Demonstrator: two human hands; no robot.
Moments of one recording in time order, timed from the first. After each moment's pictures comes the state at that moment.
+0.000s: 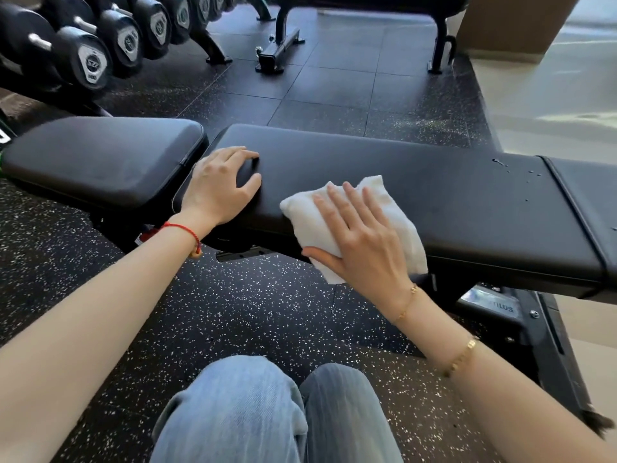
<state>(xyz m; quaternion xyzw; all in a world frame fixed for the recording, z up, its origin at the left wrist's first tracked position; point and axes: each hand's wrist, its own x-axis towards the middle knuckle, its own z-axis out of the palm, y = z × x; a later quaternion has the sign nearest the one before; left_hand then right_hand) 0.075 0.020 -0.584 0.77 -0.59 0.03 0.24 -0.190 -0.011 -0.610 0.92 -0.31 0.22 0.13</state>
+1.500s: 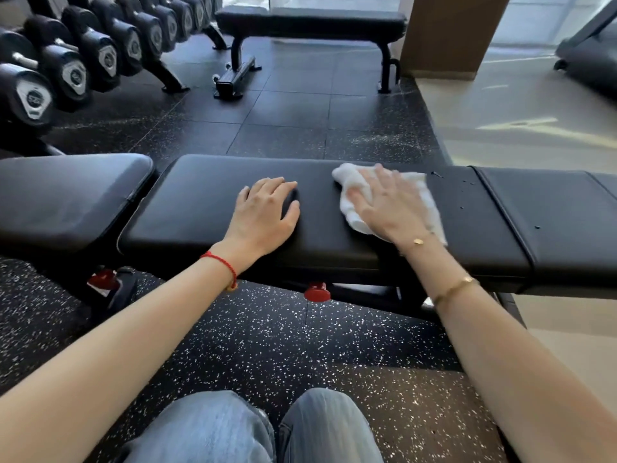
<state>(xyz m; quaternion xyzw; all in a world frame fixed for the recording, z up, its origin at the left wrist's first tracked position) -0.047 -0.032 -0.581 0.73 -0.64 -0.01 0.23 -0.250 -0.119 -0.566 0.83 -0.56 0.06 -0.03</state>
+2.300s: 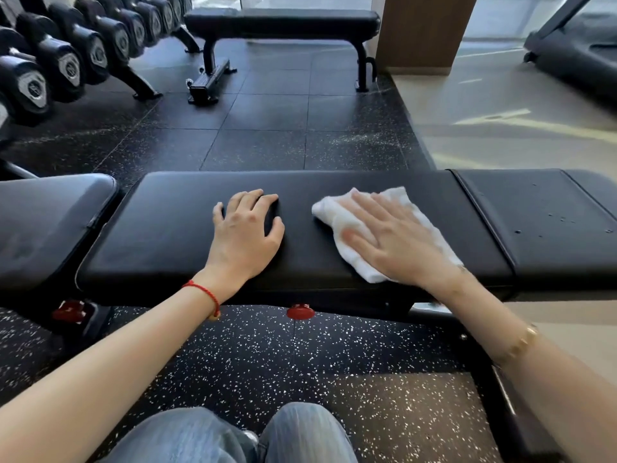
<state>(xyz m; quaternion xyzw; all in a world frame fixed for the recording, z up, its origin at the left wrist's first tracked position) -0.056 -0.043 -0.590 0.74 -0.63 0.02 0.23 -0.306 -0.098 -0.574 0.89 -0.44 0.08 -0.05</state>
